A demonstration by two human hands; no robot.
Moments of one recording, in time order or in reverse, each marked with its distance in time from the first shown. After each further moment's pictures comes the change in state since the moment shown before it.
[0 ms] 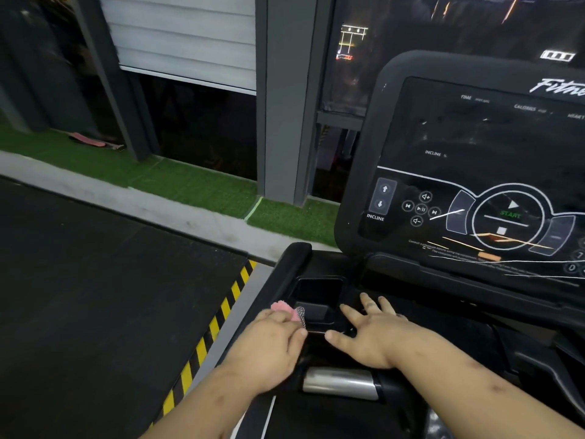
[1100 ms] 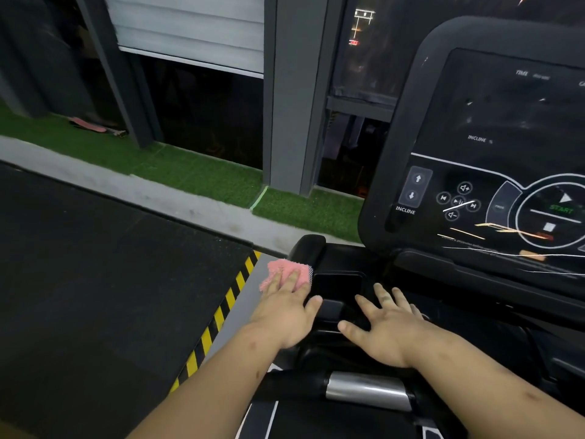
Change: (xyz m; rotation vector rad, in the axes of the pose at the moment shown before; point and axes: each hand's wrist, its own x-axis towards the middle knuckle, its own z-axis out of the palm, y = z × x) left_hand 0.066 -0.027 0.000 -0.002 -0.229 -0.202; right_hand 0.013 -0.018 0.000 0.016 0.054 0.017
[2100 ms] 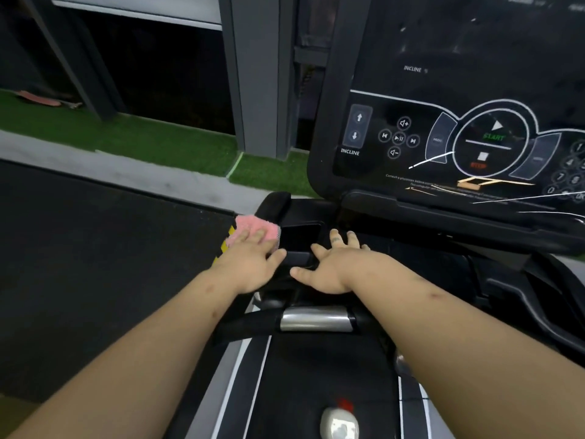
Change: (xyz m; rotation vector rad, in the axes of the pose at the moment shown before) left_hand -0.001 0.009 -0.004 0.083 -0.008 0.044; right_hand 0.001 -0.001 -0.006 -0.039 -0.073 0.004
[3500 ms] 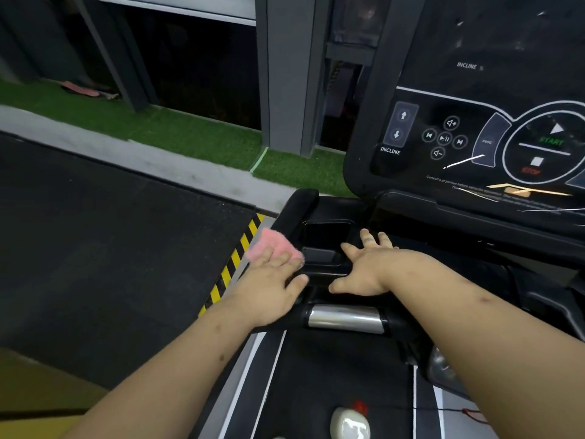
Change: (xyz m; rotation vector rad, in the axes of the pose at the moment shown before) left_hand -0.060 -0.005 0.025 -0.112 0.033 0.050; right_hand 0.006 0.000 -0.001 -0.069 -0.028 -0.002
